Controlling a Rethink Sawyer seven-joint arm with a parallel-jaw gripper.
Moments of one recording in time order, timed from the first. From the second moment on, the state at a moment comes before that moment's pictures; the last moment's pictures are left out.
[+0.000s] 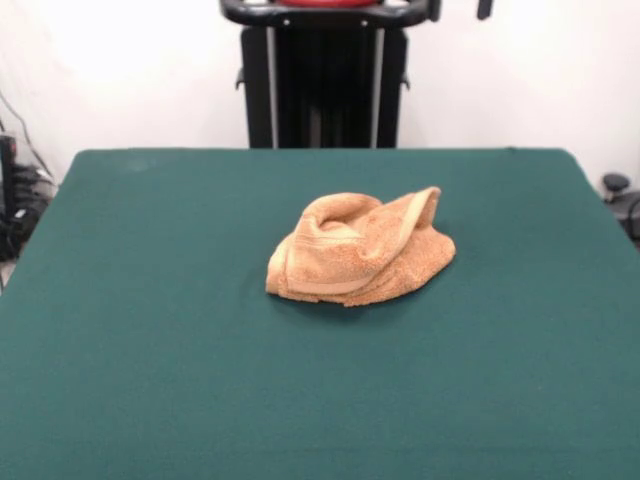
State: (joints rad) arm -0.03 -1.19 0.00 2.16 0.00 0.57 1.57
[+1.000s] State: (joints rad) arm -0.13 -1.00 0.00 1.92 -0.02 0.56 1.57
